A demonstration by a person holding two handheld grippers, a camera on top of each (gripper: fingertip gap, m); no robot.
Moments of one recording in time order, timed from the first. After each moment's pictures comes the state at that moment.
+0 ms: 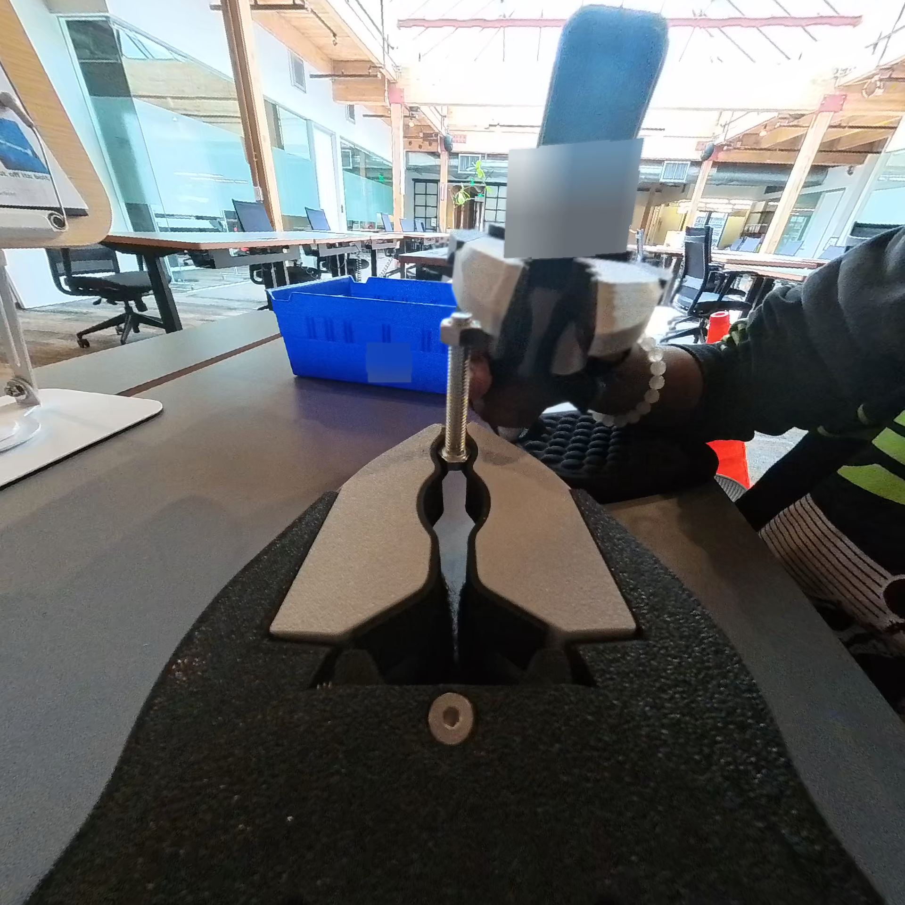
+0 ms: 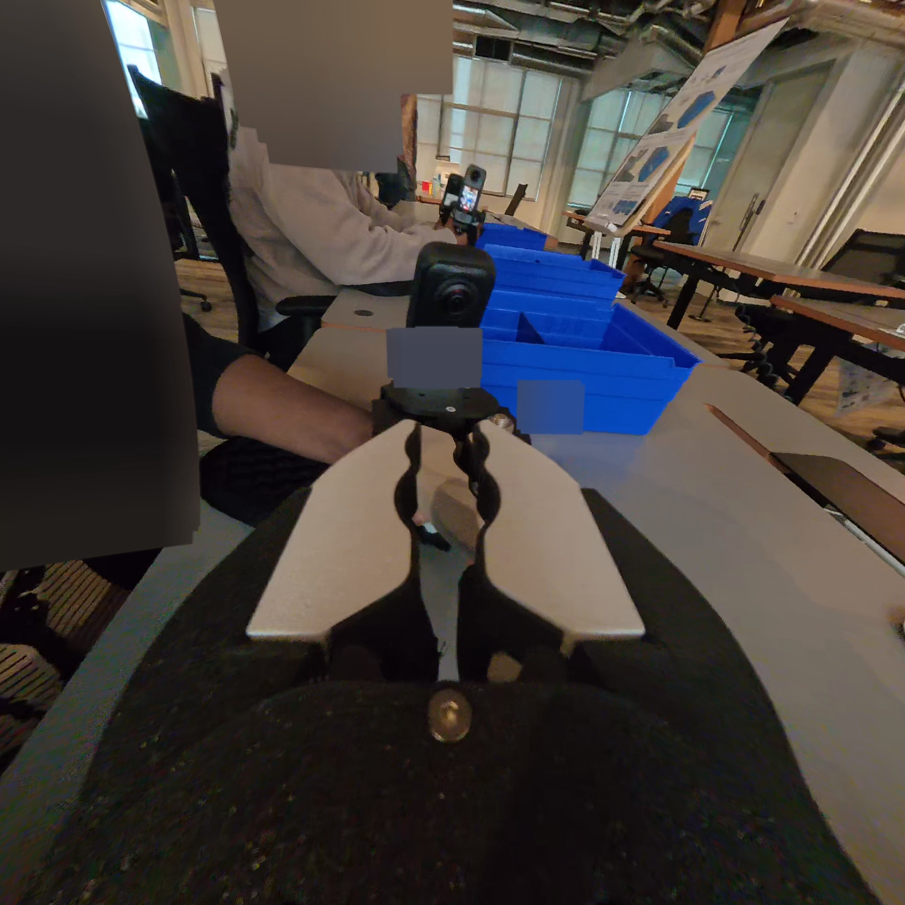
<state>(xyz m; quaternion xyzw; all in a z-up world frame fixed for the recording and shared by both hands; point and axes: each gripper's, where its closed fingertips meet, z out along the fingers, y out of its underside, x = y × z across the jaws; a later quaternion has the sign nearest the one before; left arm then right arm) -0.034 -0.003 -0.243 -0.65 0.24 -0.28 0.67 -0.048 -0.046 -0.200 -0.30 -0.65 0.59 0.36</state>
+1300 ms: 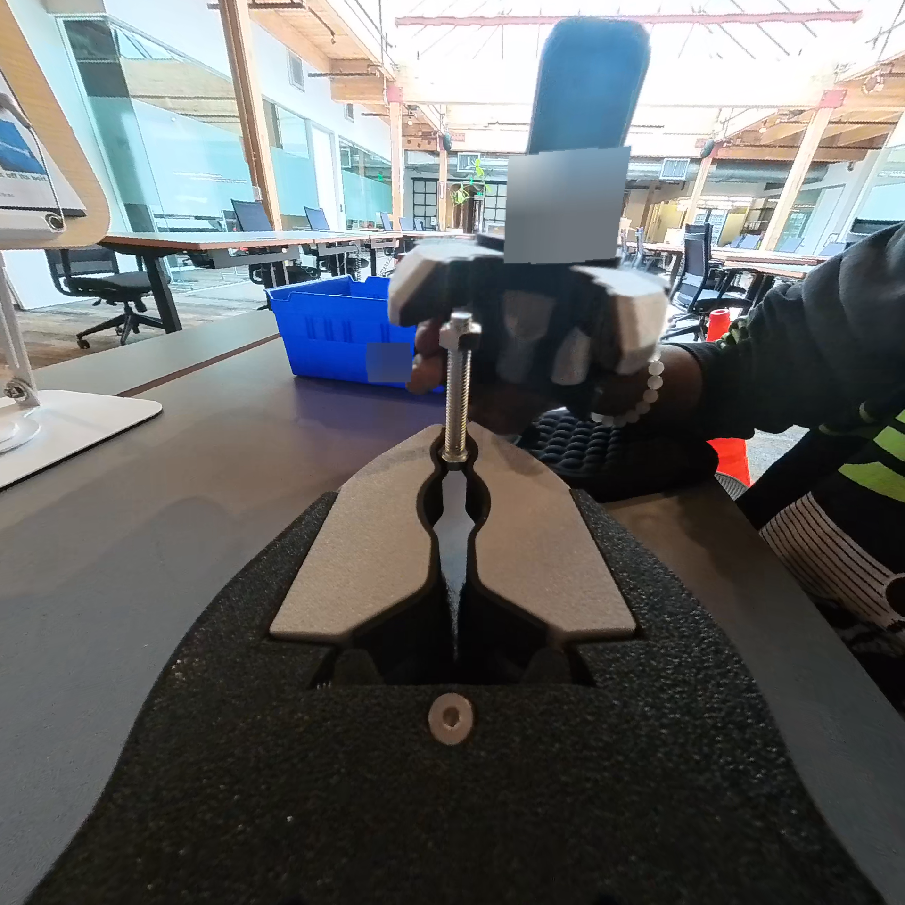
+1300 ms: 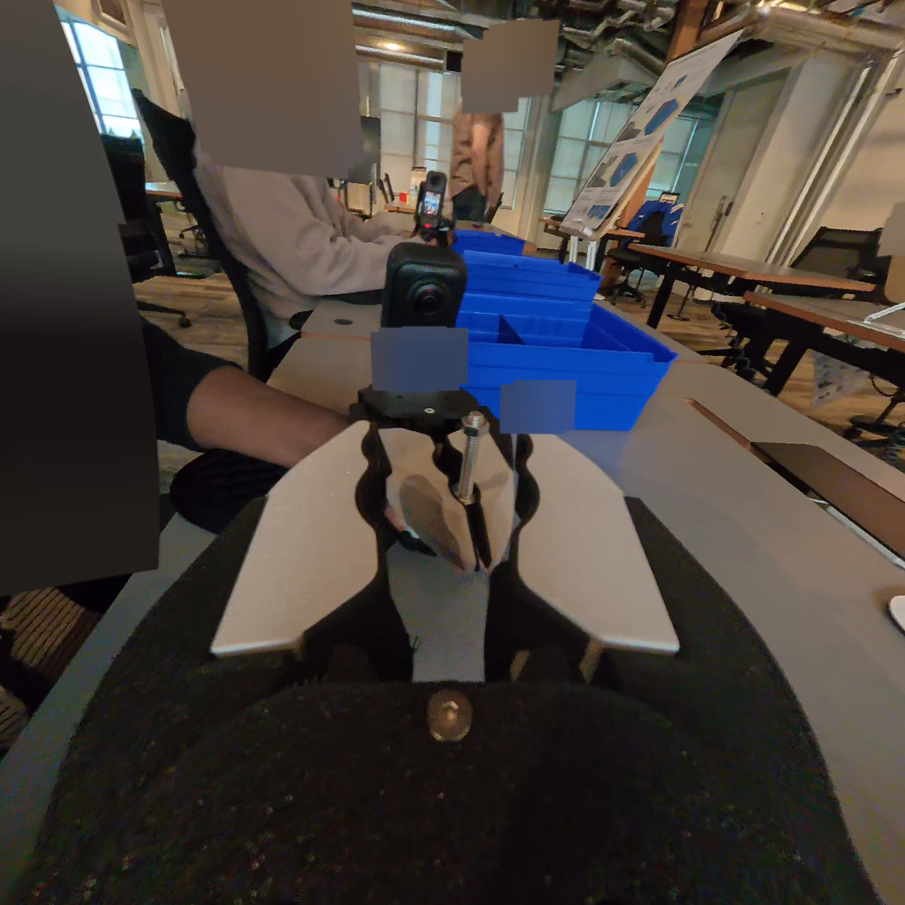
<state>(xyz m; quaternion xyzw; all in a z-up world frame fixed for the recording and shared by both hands) -0.034 -0.003 -0.243 -0.65 0.24 -0.28 0.67 -0.055 -0.040 -0.201 -0.32 -0.64 0.59 0.38</state>
